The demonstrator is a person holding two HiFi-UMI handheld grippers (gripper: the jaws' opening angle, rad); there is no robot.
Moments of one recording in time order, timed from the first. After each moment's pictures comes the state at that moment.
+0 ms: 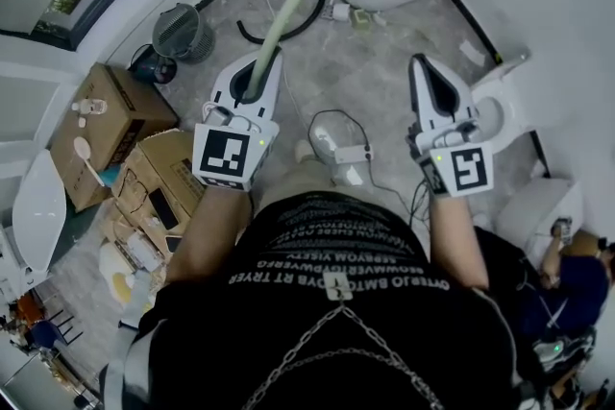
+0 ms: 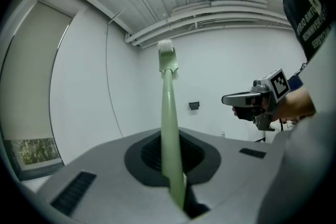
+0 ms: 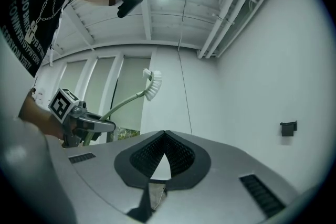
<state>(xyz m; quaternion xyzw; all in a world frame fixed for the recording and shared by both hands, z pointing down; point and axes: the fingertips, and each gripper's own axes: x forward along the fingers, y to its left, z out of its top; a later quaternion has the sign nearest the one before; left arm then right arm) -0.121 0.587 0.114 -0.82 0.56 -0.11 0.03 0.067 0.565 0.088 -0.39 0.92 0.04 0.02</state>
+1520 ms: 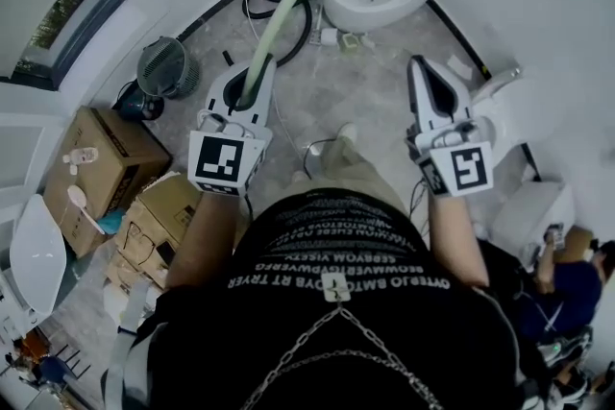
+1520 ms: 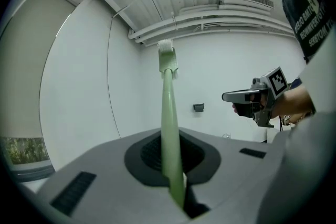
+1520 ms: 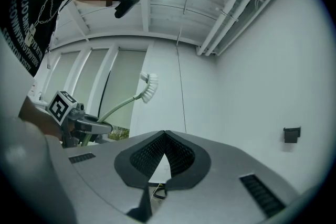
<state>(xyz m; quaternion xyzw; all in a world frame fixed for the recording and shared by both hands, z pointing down) -0.193 0.461 0.122 -0.83 0.55 -0.09 0.02 0.008 0.442 0.084 -0.41 0.91 0.05 -0.01</state>
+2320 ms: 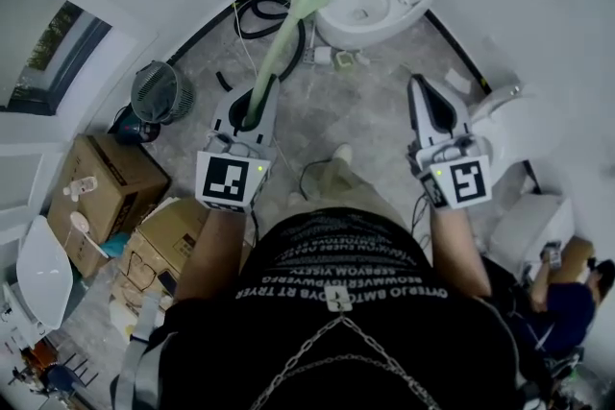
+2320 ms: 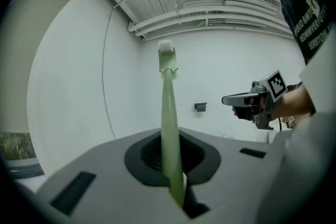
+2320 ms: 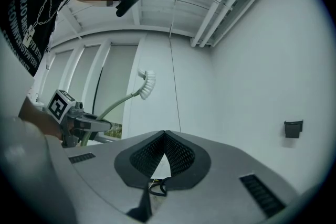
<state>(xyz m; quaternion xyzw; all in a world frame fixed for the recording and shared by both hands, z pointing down) -0.156 0.353 0.132 -0.84 0.54 -0.07 0.00 0.047 0.332 0.103 -0.41 0.91 0.04 -0.02</state>
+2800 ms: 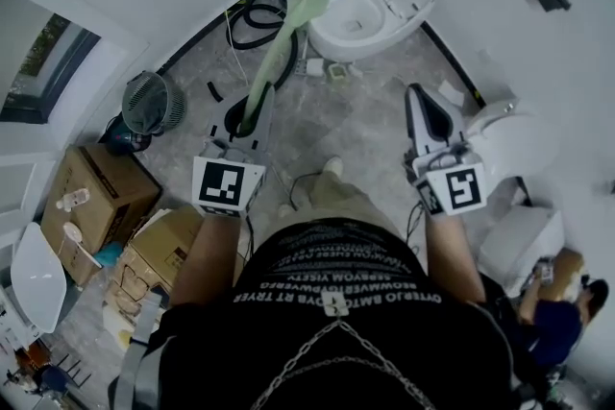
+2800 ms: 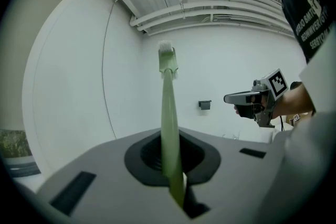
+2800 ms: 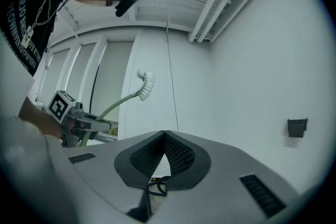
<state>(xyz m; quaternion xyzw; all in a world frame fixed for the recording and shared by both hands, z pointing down) -0.150 0.287 0.145 -0.83 0.55 -0.09 -0.01 0.065 0.262 0.111 -0.42 0.91 0.03 -0.04</state>
